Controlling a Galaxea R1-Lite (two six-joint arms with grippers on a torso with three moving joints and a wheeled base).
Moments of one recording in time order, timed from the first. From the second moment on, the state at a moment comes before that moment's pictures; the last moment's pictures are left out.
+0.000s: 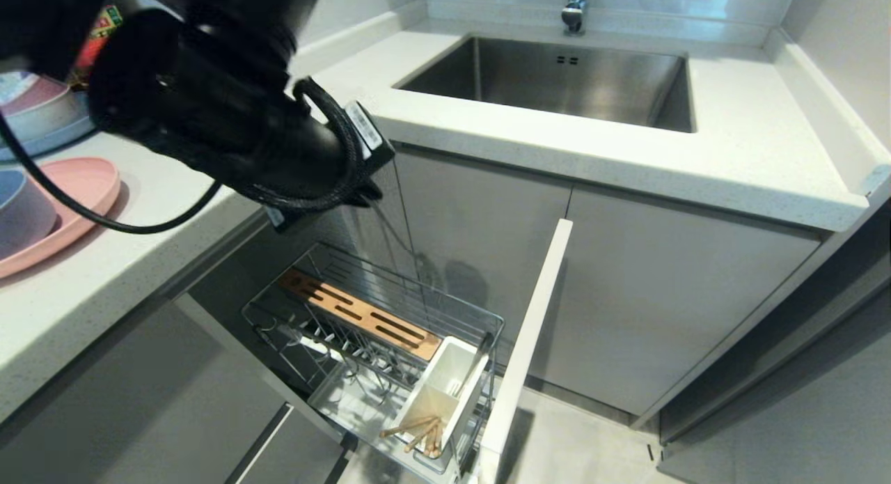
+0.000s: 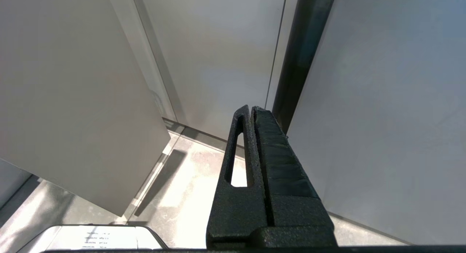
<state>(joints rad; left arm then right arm) -0.75 1.73 -1.96 0.87 0.41 -0.97 0.00 0.00 0.00 0.00 0.00 -0.01</state>
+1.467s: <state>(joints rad) -0.38 1.35 -1.95 0.62 0.80 -0.59 0.00 0.00 0.00 0.00 0.00 -0.01</state>
